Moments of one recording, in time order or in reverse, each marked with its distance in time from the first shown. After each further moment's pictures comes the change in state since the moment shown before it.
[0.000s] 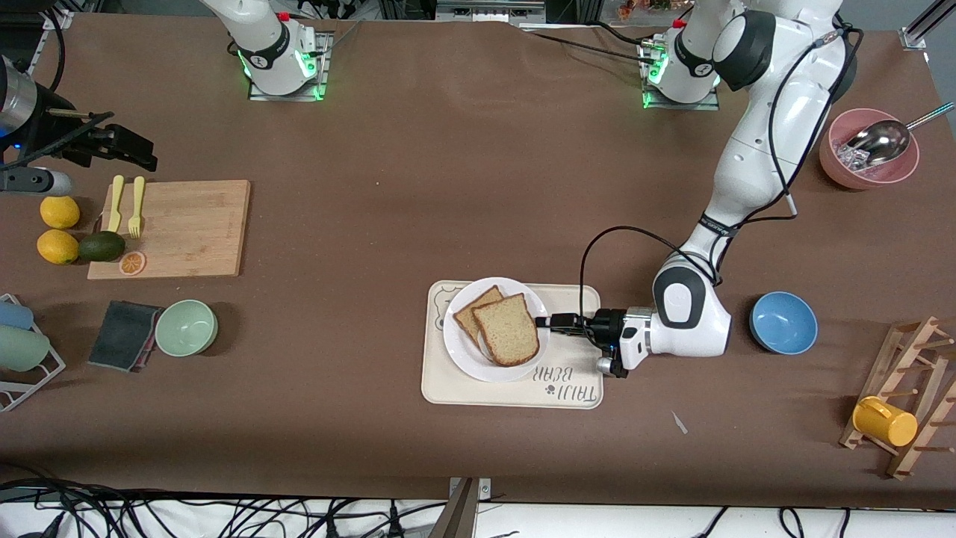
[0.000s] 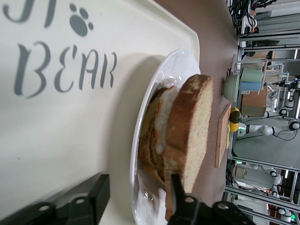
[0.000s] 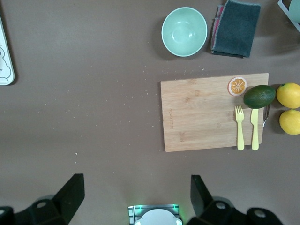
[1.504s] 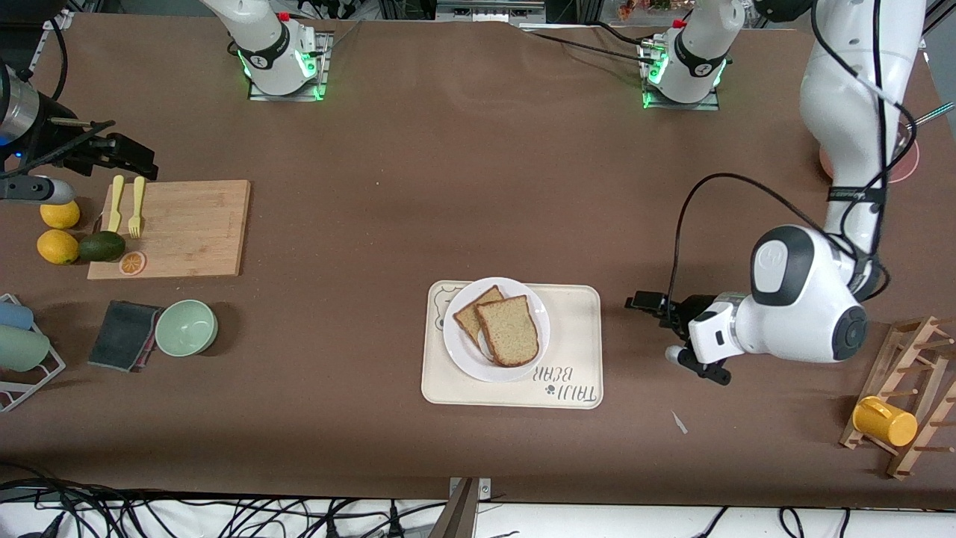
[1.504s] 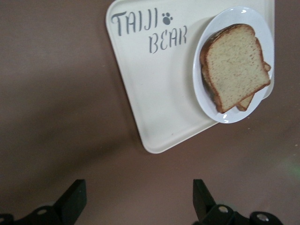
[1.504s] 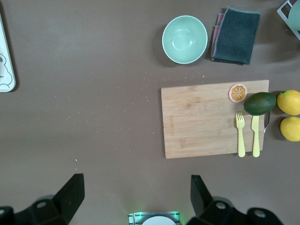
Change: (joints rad) left arm 0.075 -0.367 0.042 0.027 0.785 -0.354 -0.359; right arm 0.002 0.013 0.000 0.001 -0.001 0.032 -0.001
